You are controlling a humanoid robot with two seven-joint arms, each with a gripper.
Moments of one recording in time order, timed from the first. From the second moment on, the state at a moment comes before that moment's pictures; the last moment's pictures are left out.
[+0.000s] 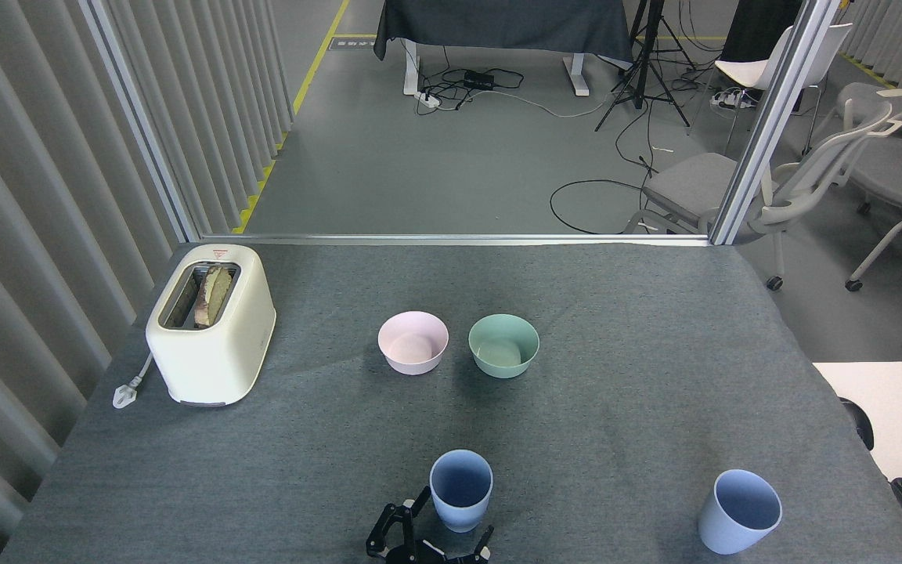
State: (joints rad) left arm -0.06 -0.07 -0.49 -1.08 -1.61 -0.06 0.45; right arm 0.51 0.03 0.01 -1.49 1.52 -0.10 -0.47
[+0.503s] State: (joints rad) left arm 0.26 0.02 -0.26 -1.38 -1.61 -0.06 0.45; right arm 0.52 0.03 -0.02 -1.49 1.50 -0.11 -0.47
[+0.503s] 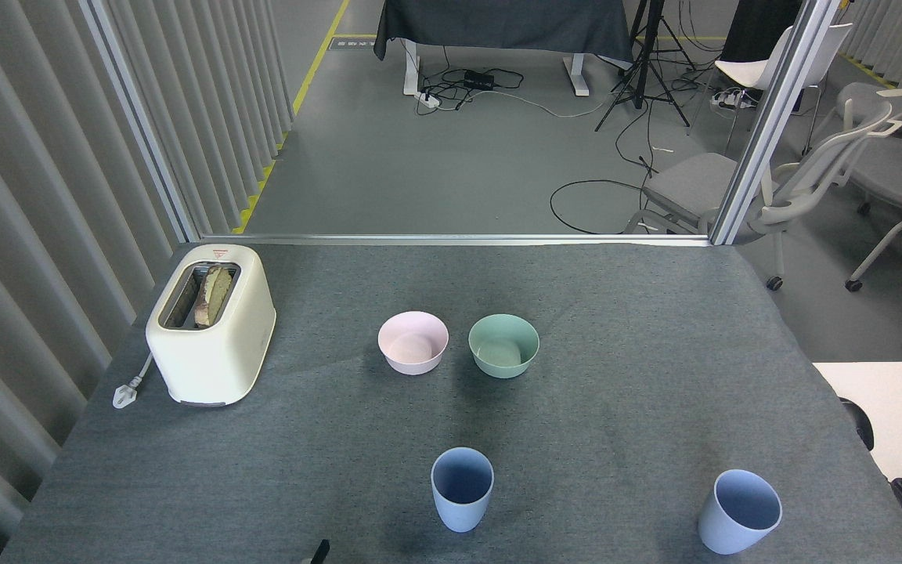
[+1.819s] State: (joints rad) left arm 0.38 0.06 -0.08 -1.52 -1.56 -0.06 0.45; right arm 0.26 0.01 -0.16 -1.28 1.49 -0.09 -0.41
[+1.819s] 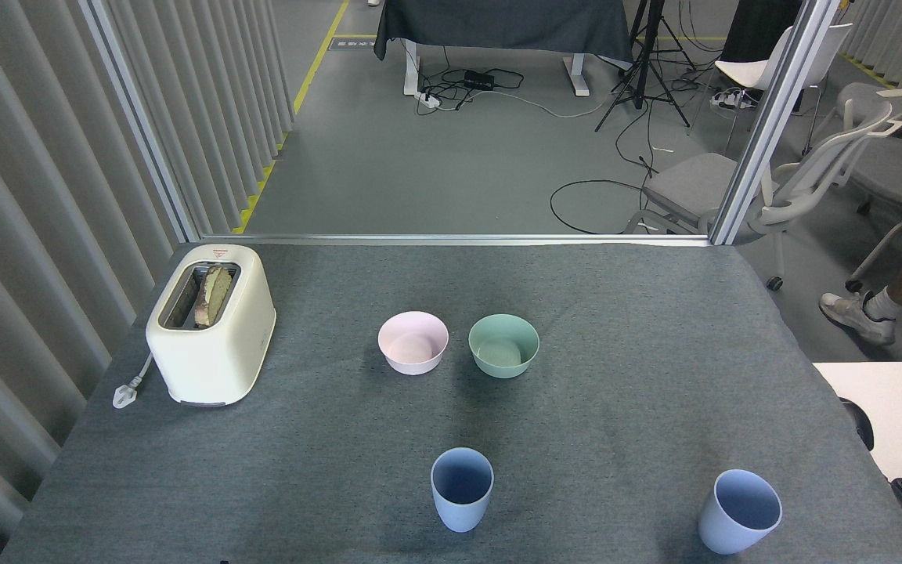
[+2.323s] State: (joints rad) left arm 0.38 0.06 -0.08 -1.51 -1.56 -0.06 0.45; right arm 0.22 0.00 -0.18 -1.24 1.48 -0.03 -0.42
